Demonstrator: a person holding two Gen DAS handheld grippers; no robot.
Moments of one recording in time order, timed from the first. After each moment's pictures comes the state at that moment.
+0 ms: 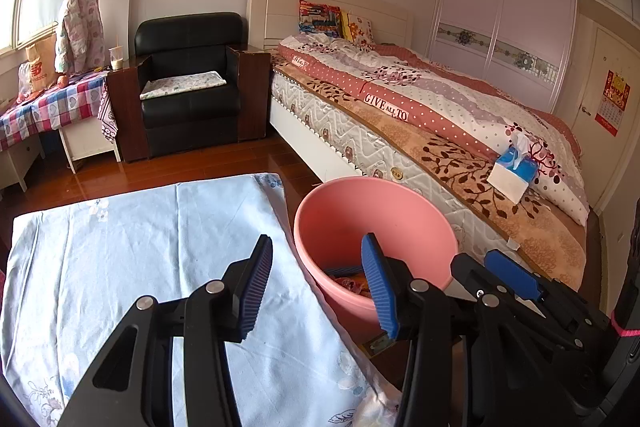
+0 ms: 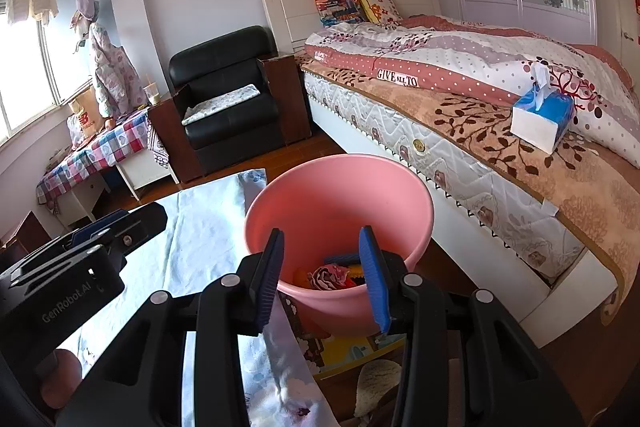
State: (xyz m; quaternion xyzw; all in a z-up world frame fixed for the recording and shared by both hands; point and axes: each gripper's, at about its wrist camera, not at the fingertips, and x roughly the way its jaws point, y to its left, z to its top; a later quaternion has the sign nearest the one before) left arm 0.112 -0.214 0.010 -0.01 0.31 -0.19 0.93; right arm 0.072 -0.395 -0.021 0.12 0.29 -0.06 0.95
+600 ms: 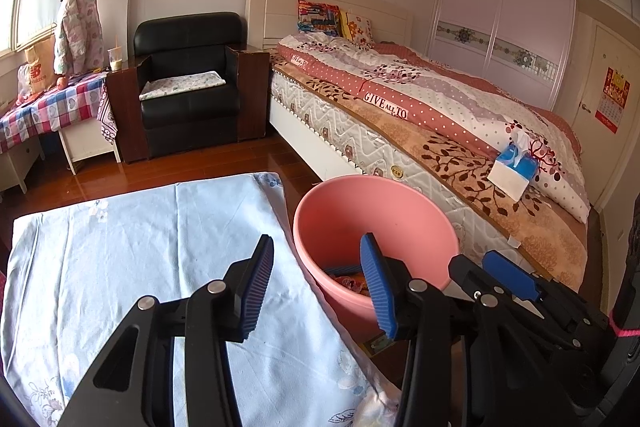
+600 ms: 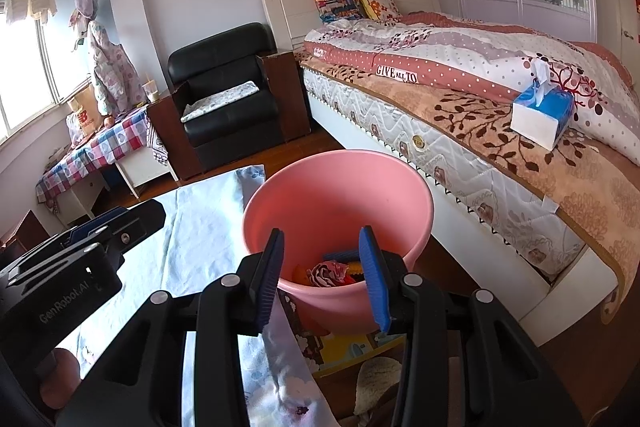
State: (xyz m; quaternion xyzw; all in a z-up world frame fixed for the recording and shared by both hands) left arm 0.111 -0.214 0.011 -0.01 0.31 -0.19 0.93; right arm 0.073 -0.394 -0.024 0.12 0.30 -0.06 0.95
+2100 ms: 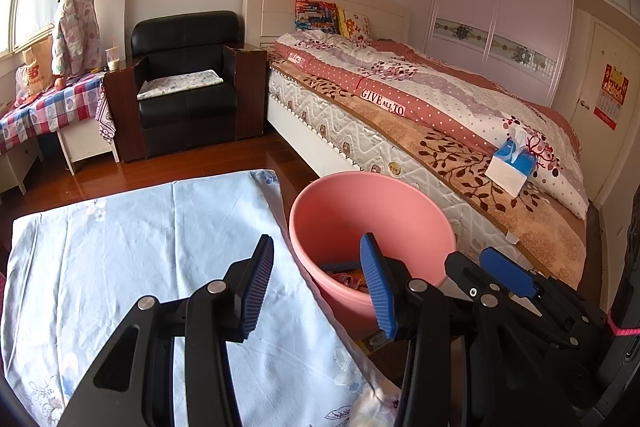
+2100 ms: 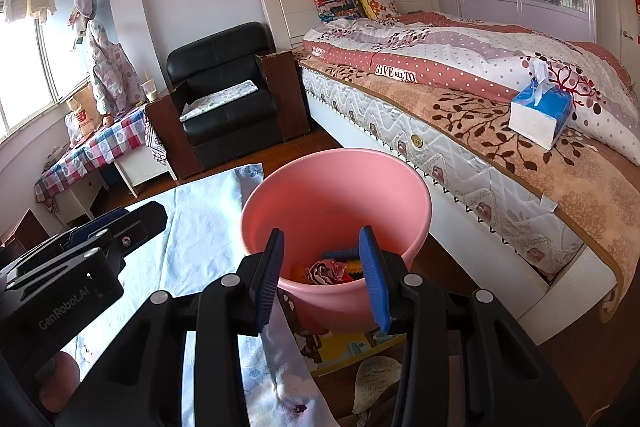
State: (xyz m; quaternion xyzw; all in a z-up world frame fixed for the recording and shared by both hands) left arm 0.105 -0.220 0.006 0.00 0.31 -0.19 0.93; right arm 0.070 -0.394 -0.030 0.12 0.30 -0.06 0.95
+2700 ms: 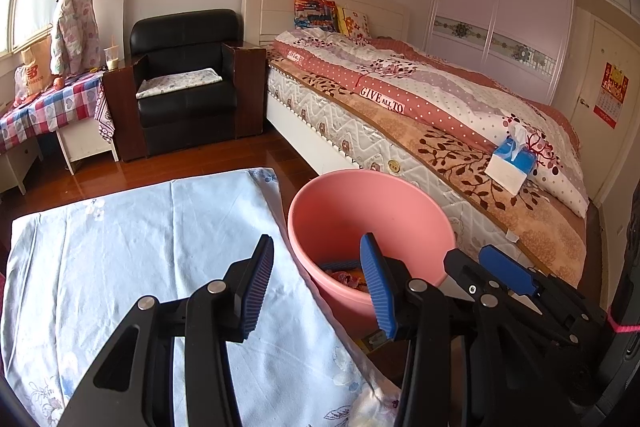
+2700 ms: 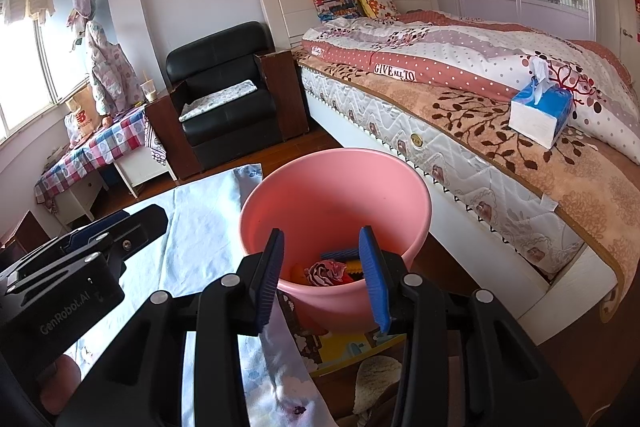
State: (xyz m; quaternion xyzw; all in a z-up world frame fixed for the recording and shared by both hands) left arm 0.105 -0.221 0.006 0.00 0.32 -0.19 0.93; right arm 0.071 -0.395 -0.029 0.12 0.30 -0.06 0.94
